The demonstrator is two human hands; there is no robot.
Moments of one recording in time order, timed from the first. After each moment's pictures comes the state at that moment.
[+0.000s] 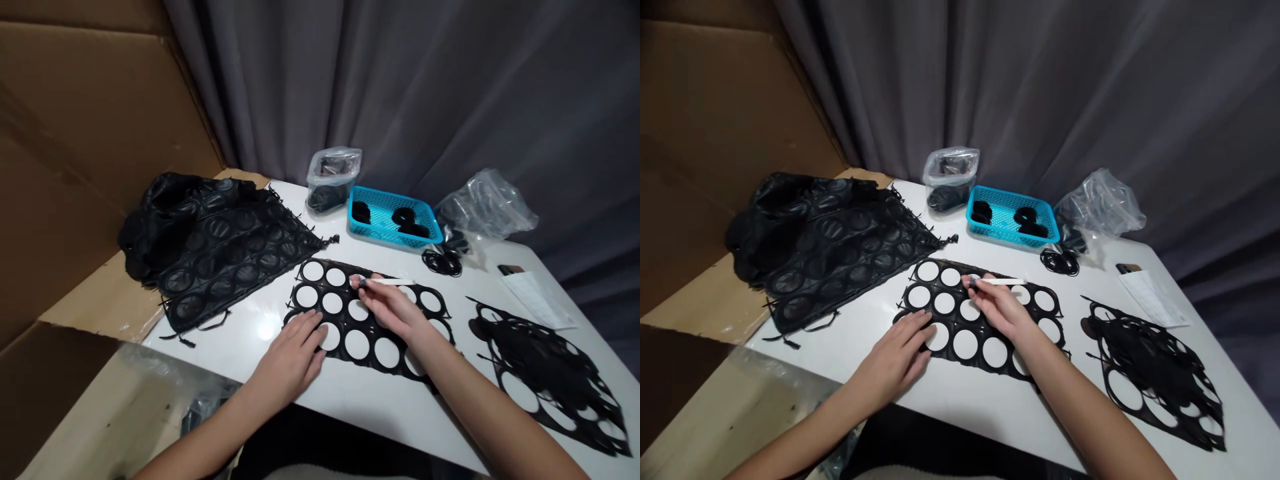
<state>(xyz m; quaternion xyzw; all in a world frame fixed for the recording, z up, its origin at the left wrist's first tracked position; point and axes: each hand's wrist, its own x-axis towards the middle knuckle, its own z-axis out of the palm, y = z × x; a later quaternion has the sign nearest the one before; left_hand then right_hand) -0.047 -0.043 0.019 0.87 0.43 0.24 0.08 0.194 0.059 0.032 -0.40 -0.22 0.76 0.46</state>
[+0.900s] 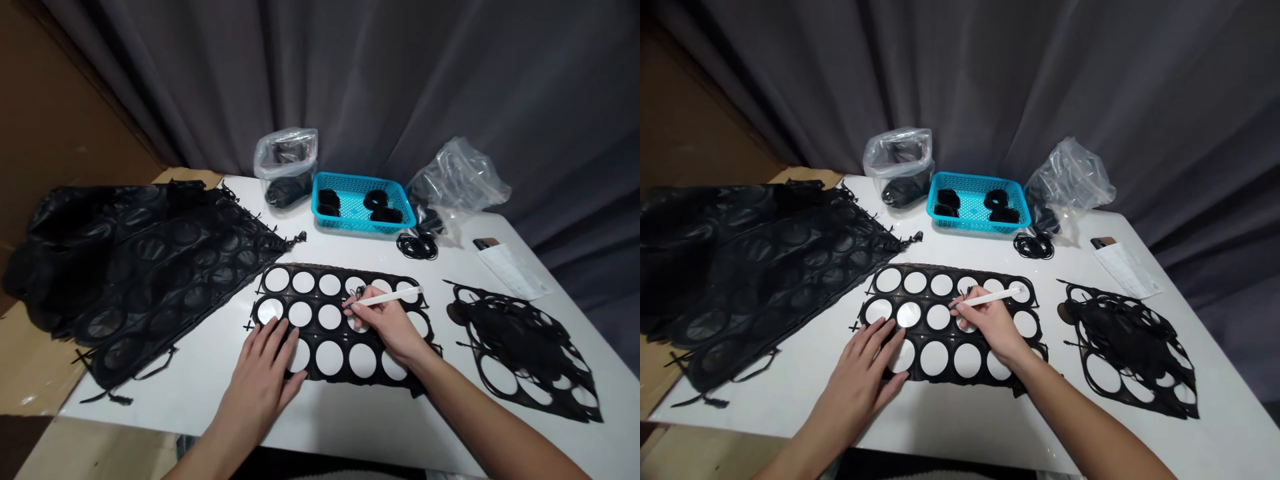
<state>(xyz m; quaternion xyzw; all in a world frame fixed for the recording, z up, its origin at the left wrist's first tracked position) -0.035 -0.020 0.013 0.88 0.45 0.18 0.01 0.233 0.035 0.029 -0.50 -0.40 0.63 0.44</state>
